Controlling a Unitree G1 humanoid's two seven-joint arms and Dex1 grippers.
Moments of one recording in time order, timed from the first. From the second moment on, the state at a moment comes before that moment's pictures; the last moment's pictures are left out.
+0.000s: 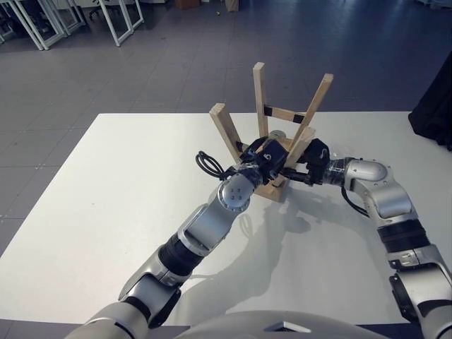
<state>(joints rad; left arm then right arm) -0.46 0.20 -0.58 -0.28 0.05 0.70 -0.05 -0.49 -0.51 0.22 0.17 0.20 0.33 0.93</state>
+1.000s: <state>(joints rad) -0.85 0.16 0.01 0.17 -0.31 0.70 -0.31 -0.44 -0.59 0.28 0.06 0.25 0.33 0.86</state>
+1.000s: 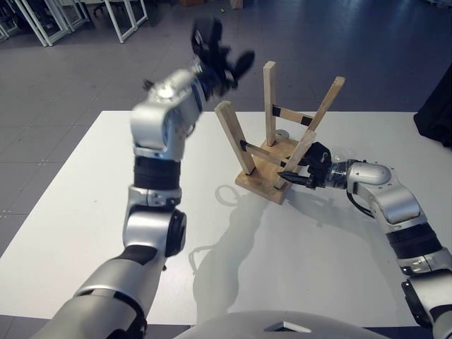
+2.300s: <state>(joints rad) -0.33 0.30 0.01 0.04 -0.27 0.61 -0.21 -0.72 -0.63 0.39 0.74 -0.05 -0.24 1.22</state>
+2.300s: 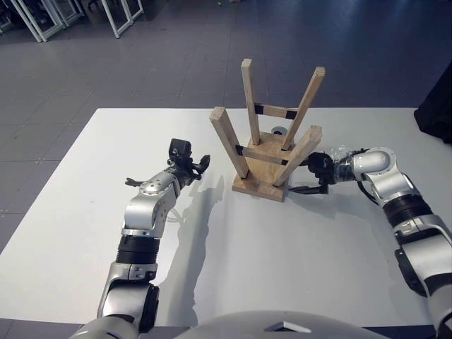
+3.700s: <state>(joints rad) -0.14 0.16 0.02 -0.04 -0.19 0.58 -0.13 -0.67 -0.07 -0.27 -0.51 0.64 0.77 -0.06</state>
